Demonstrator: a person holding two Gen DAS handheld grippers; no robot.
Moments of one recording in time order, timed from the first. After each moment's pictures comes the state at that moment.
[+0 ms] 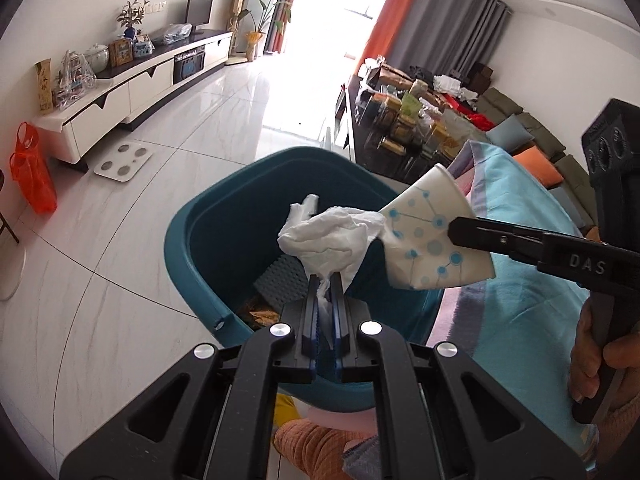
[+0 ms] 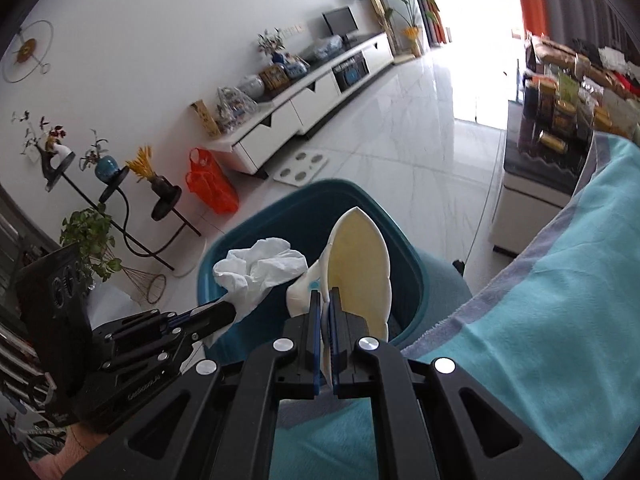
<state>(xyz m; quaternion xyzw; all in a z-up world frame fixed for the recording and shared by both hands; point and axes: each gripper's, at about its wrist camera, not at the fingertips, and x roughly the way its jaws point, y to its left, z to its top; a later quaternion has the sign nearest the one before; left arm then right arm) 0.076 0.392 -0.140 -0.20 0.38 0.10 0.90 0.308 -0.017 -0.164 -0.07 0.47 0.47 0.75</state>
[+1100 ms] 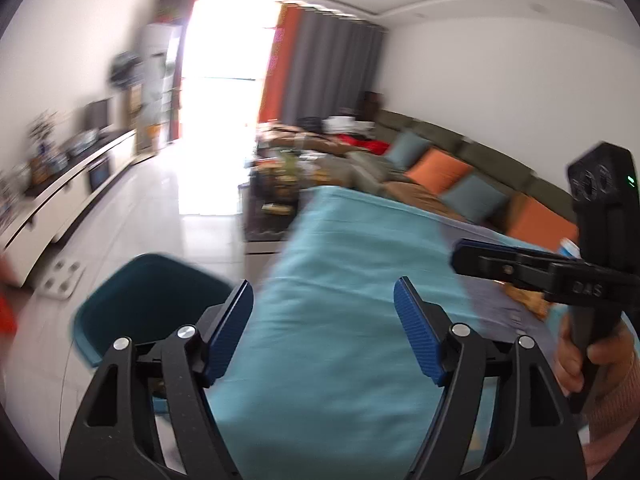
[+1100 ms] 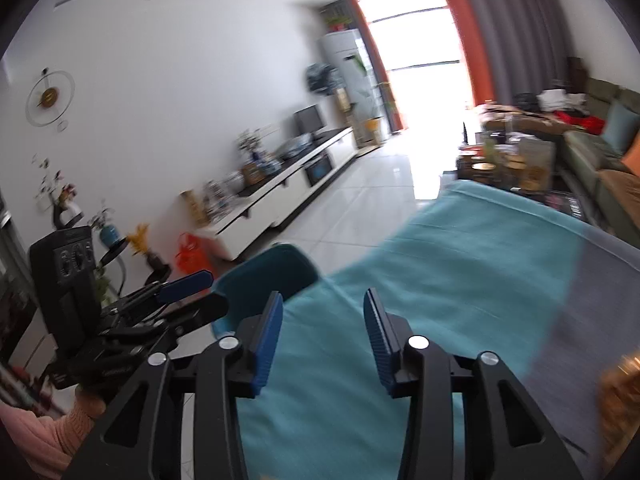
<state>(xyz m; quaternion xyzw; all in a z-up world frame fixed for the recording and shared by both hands) 0.068 0.205 -0.042 -0.08 0.24 -0.07 0.96 0.248 -0.248 -0.084 0.02 0.32 0.42 0.85</state>
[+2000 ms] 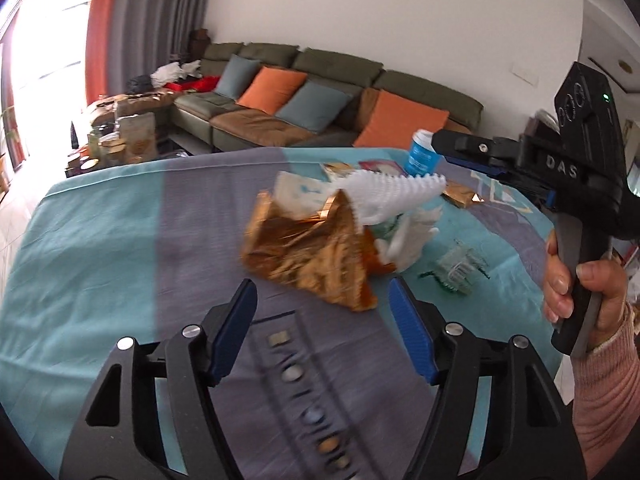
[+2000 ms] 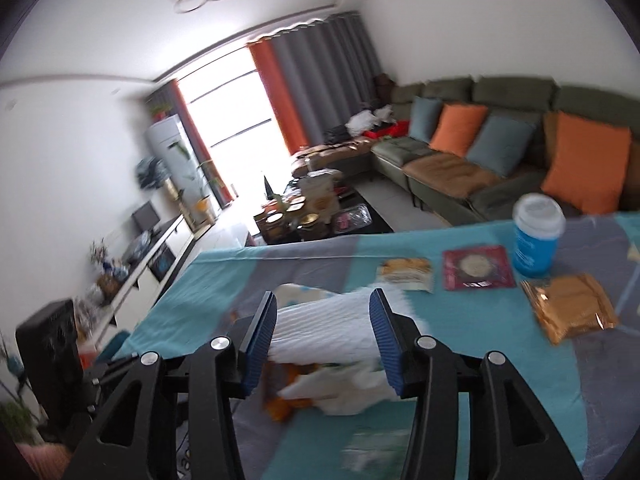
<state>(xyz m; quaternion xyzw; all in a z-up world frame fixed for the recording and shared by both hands) 0.148 -0.094 -0.074 0.03 0.34 -0.34 0.88 0.255 -0.538 -0.090 0.15 0.27 0.12 0.94</state>
